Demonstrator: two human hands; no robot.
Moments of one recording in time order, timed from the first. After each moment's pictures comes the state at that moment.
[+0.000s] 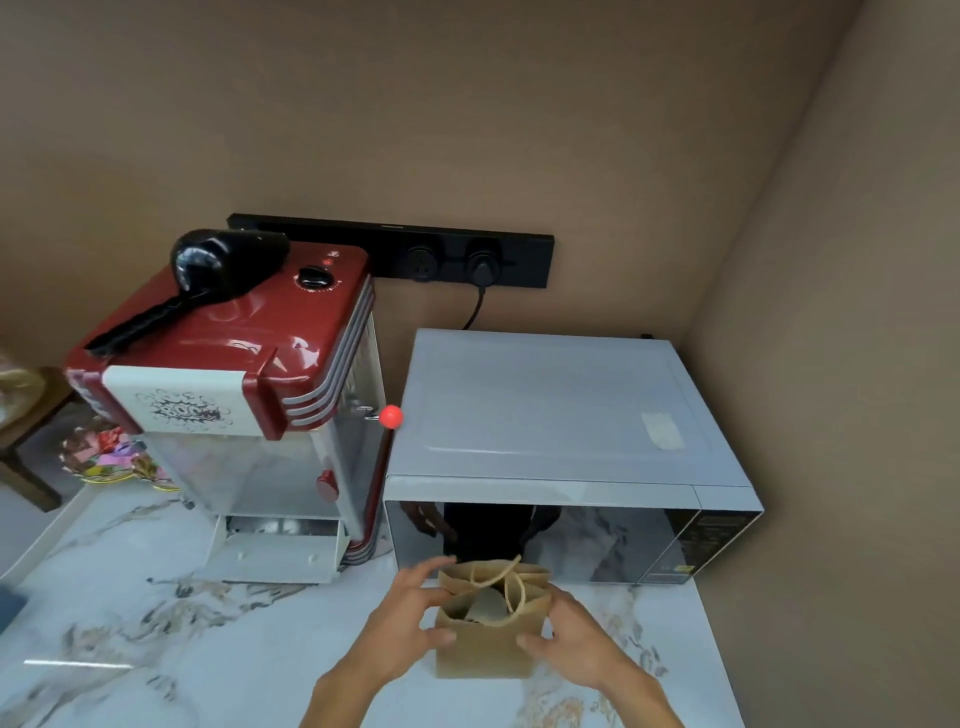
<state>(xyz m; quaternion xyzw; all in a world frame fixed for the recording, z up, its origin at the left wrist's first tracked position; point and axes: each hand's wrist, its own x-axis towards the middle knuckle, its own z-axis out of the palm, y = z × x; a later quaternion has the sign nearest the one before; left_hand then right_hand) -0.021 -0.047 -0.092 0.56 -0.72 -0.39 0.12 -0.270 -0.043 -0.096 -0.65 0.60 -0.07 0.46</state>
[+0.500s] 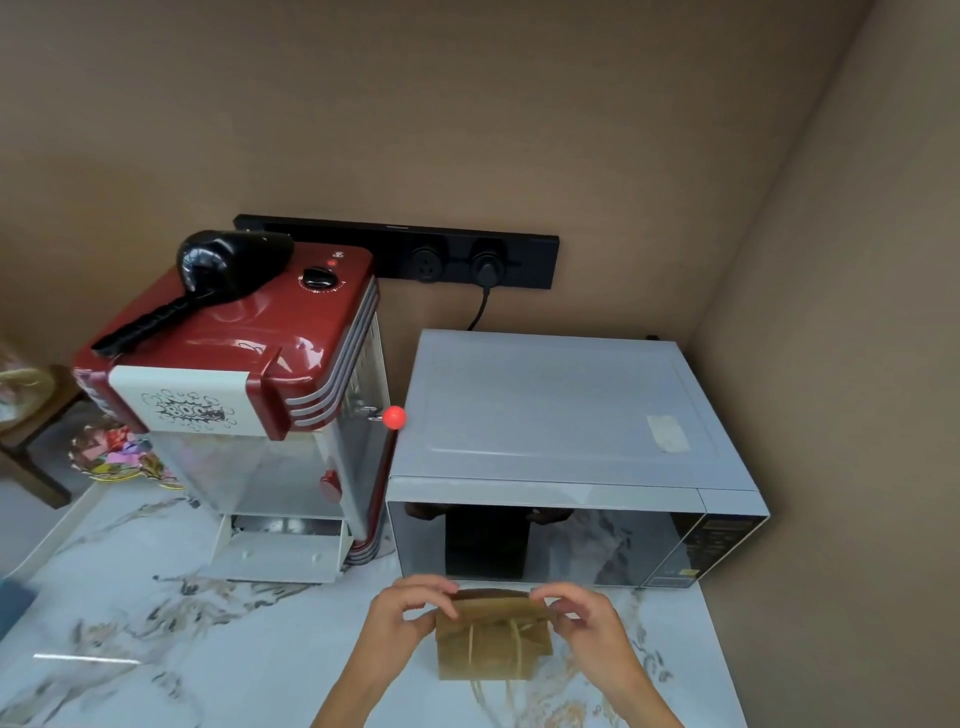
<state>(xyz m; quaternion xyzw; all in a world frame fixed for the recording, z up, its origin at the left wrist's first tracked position) -0.020 -0.035 -0.098 0.58 -0.59 -0.45 0.34 -0.281 -0.029 -0.100 -0.54 0.63 -0.31 0.47</state>
